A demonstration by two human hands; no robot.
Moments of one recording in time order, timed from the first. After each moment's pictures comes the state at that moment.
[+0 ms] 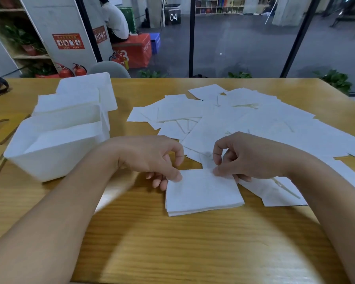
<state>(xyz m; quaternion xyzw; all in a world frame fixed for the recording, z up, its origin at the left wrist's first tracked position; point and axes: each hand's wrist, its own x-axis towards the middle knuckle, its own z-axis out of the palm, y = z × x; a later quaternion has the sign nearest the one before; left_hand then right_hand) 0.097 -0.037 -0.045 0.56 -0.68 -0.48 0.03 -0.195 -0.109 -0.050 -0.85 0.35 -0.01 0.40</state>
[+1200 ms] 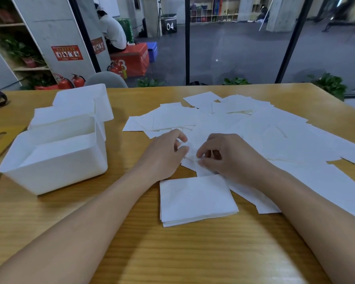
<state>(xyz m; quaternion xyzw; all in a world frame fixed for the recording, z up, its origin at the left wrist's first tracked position) 0.055 -0.072 -0.098 0.67 -0.66 -0.17 0.29 -0.174 -0.116 -0.080 -0.89 0.35 -0.21 0.20</state>
